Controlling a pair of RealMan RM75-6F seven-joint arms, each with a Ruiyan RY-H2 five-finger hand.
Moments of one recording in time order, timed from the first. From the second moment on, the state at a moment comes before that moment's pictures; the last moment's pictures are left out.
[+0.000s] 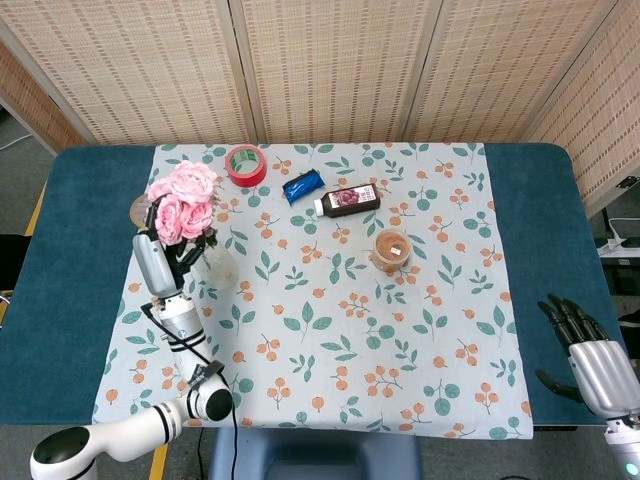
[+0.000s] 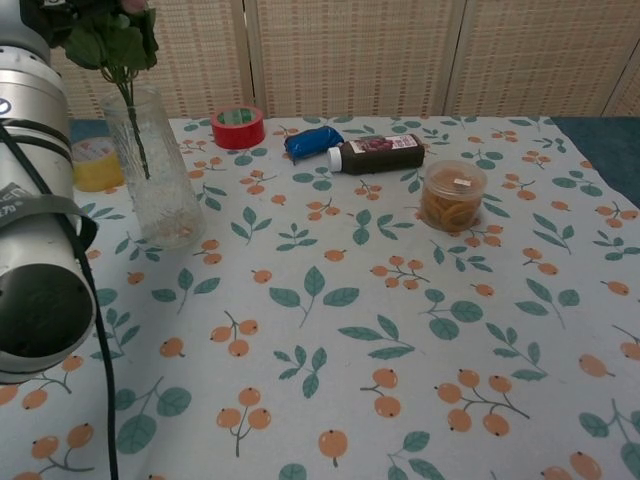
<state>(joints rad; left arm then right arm) -0.76 -2.02 -0.59 -1.11 1.24 1.73 -0.19 0.04 -1.01 -0.02 -1.65 -1.62 1.48 0.03</state>
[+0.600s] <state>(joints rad) -0.66 -1.95 -0.48 -1.20 1.30 1.70 -0.20 0.05 -1.01 -0.03 -1.65 -1.62 1.47 0.02</state>
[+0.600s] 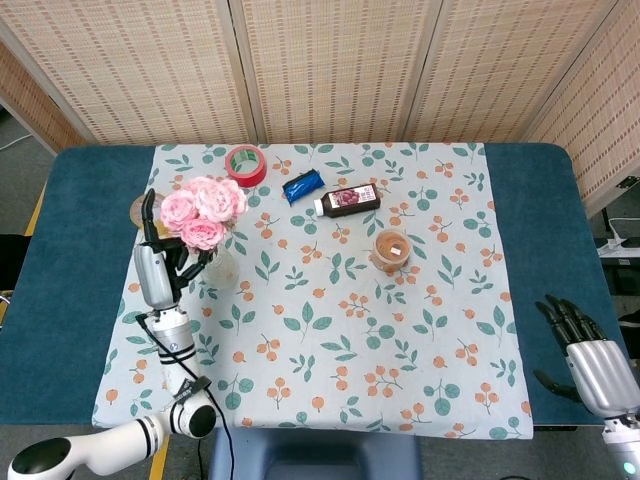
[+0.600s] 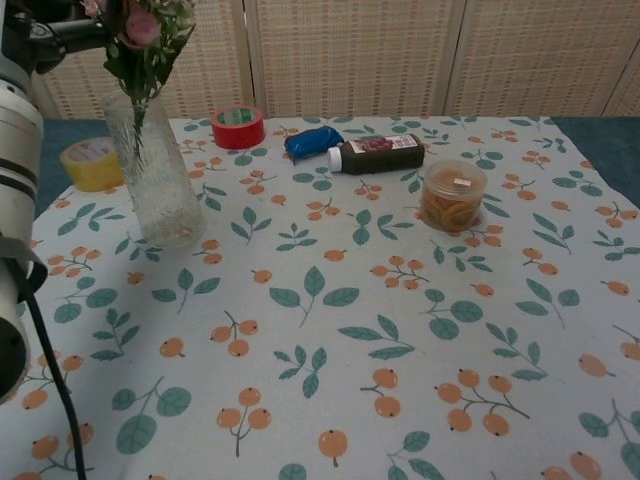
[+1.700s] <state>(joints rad) -0.54 -1.79 -0.45 -1.42 1.01 1.41 0.13 0.05 -1.02 -0.03 -1.65 -1.61 1.46 0.00</state>
